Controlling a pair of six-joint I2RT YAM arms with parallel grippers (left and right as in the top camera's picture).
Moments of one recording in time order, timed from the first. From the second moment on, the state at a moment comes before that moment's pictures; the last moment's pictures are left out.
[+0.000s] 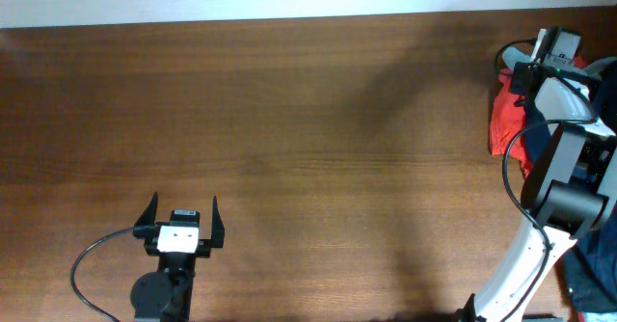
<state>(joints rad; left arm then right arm) -0.07 0.02 0.02 -0.08 -0.05 0.21 -0.38 2.26 1.70 -0.31 0.20 -0.13</state>
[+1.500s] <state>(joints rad) -0.07 0.02 0.02 -0.08 -0.05 0.21 0.55 1.89 1.70 -0.34 -0.07 -0.03</state>
